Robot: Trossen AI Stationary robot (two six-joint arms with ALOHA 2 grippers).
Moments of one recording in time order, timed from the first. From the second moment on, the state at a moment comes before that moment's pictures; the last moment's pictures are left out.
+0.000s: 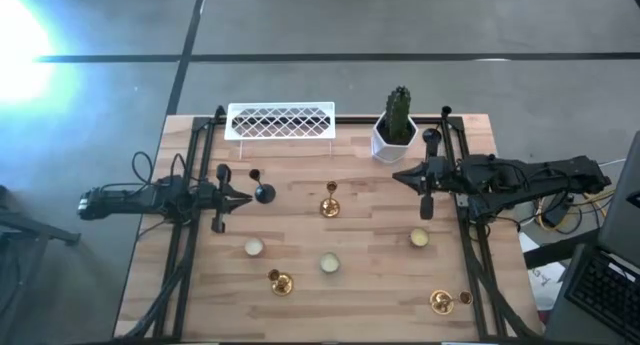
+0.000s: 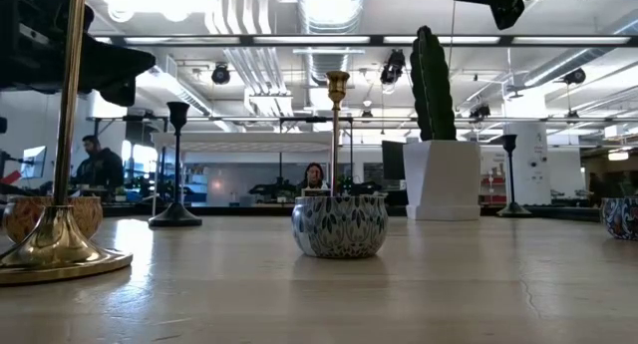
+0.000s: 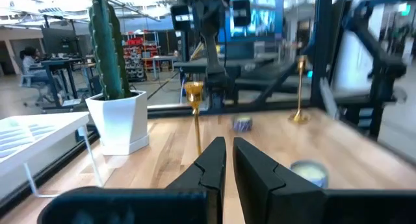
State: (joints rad) left arm -0.01 0.02 0.01 0.06 -0.02 0.04; right arm 0.12 0.71 0.70 -0.23 0.31 0.10
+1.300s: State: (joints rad) left arm -0.01 0.42 0.05 -0.10 -0.18 -0.34; right arm 0.12 0.69 0.73 -0.23 0.50 0.04
